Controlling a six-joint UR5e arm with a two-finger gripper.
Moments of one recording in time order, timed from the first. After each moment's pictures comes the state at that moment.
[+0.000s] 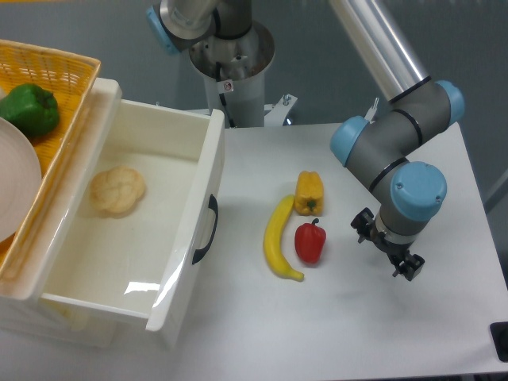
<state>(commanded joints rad) 2.66 -2.17 -1.41 -1.13 1.63 1.49</state>
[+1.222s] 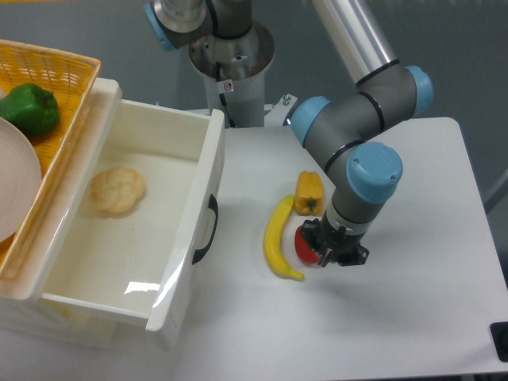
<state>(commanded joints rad) 2.55 -2.05 -1.49 -1.14 1.29 0.90</state>
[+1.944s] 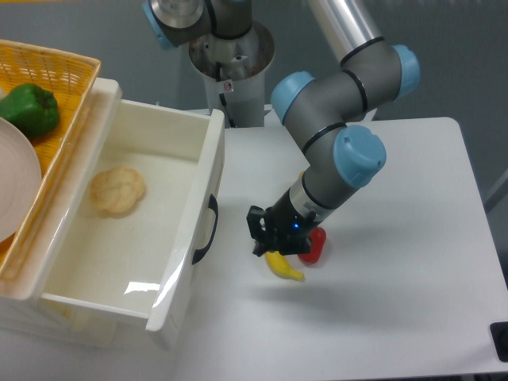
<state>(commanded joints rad) 2.54 -1.95 -1.52 -1.46 0.96 0.88</state>
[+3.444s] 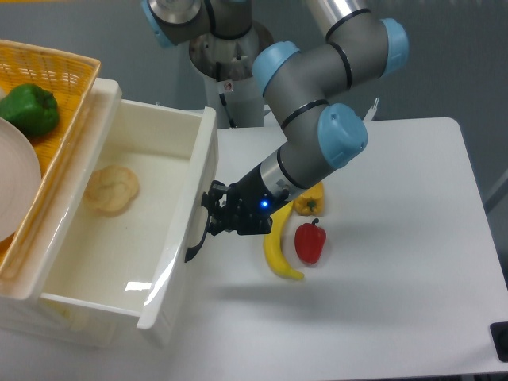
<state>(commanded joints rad) 2.49 -1.91 -1.52 -1.51 0.90 0.83</state>
